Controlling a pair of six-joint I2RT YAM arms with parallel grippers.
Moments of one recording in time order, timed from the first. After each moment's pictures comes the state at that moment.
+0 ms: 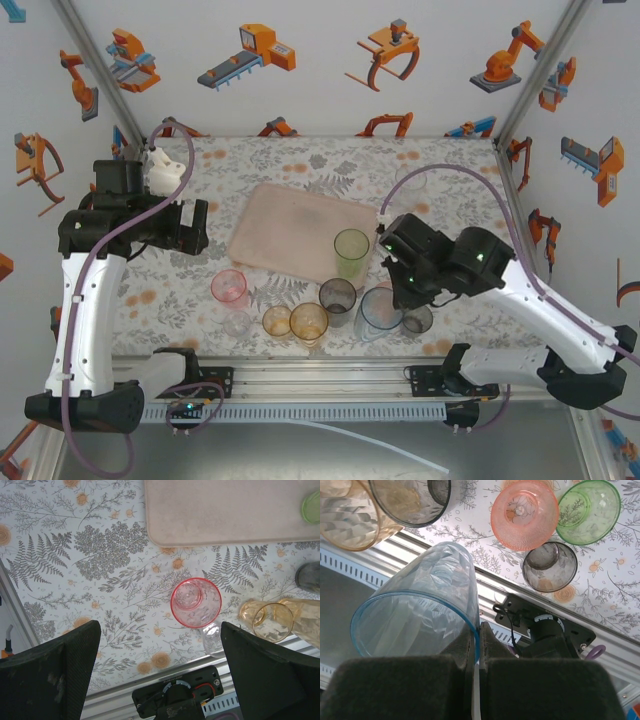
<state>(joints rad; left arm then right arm) -0.09 1.10 1.45 -1.21 0.18 0.22 0.99 1.14 1.46 -1.49 0.08 0.54</state>
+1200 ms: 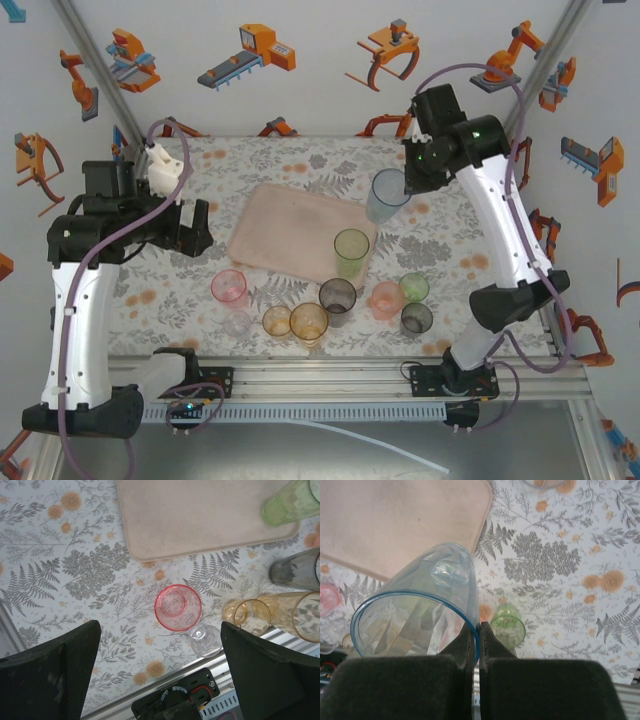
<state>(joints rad) -0.10 1.08 1.51 -1.23 0.31 0.27 0.39 1.71 2.15 -1.44 0.06 0.28</state>
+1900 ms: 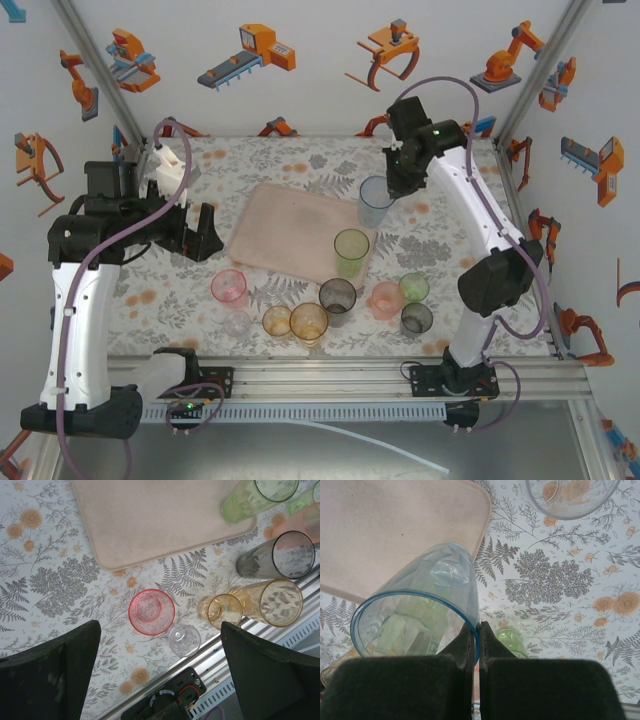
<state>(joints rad) -0.12 1.08 1.51 -1.25 0.44 0.28 0.39 1.82 1.97 -1.26 0.07 0.27</state>
